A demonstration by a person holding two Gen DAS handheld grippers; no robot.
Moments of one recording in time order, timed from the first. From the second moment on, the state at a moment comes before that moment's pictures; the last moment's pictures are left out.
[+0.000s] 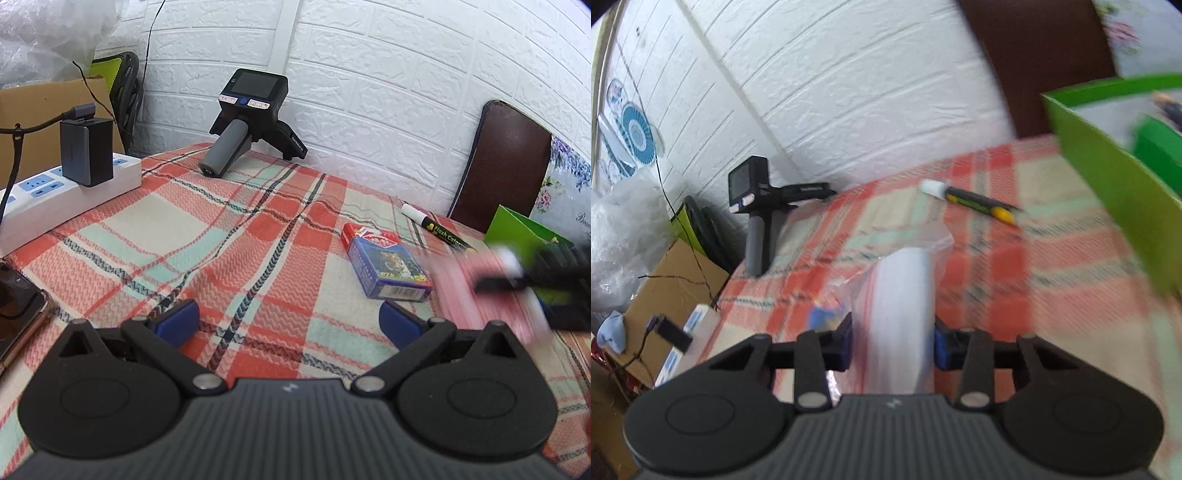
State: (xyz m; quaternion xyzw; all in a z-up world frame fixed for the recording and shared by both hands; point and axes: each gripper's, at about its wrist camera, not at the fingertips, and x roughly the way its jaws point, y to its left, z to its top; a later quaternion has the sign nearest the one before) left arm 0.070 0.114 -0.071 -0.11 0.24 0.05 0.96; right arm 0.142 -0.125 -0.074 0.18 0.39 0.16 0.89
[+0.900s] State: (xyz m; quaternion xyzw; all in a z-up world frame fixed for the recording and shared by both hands) left arm 0.062 -0.103 -0.046 0.00 0.45 -0.31 0.84; right arm -0.041 -0.216 -0.098 -0.02 0.32 0.11 0.94
